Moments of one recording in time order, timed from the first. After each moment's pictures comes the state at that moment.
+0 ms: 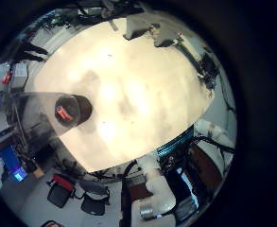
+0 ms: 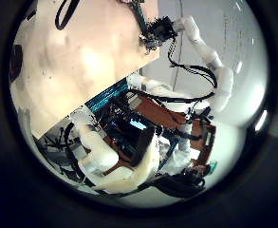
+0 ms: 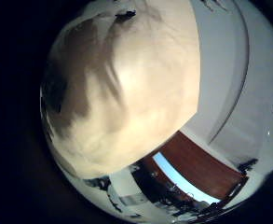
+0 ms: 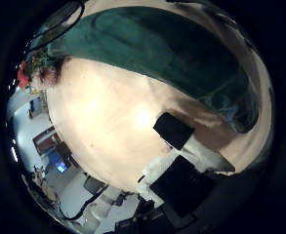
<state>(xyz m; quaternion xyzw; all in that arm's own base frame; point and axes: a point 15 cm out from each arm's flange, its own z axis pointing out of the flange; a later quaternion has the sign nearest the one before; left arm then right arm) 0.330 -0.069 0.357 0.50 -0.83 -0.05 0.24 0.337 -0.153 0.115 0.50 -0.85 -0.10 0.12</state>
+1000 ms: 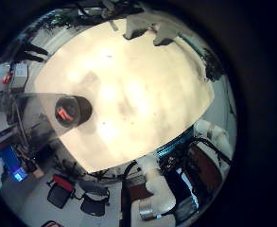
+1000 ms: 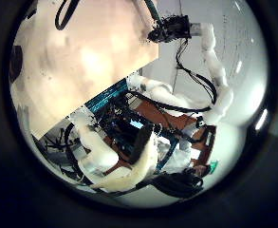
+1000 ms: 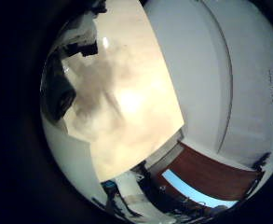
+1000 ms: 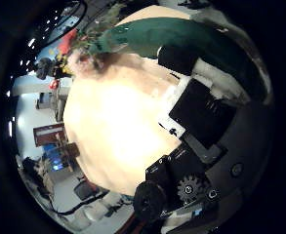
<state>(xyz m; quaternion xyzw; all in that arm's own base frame) 0.329 -0.069 0.360 0.50 -0.83 -0.05 0.23 0.369 -0.148 0.280 0.53 -0.85 0.01 -0.01</state>
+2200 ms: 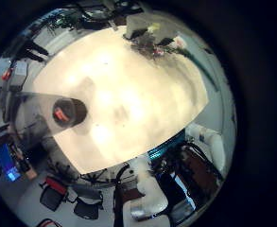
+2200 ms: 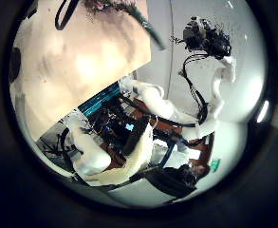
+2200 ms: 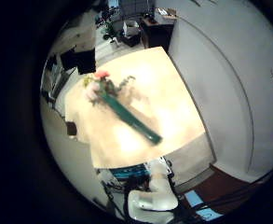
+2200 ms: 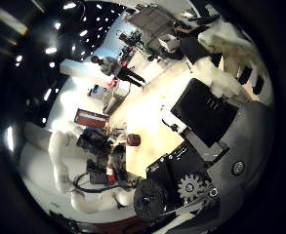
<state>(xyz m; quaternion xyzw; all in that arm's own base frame) 0.321 -0.089 0.386 0.51 -0.81 0.02 0.29 0.333 -0.049 0.501 0.57 -0.77 0.01 -0.28</state>
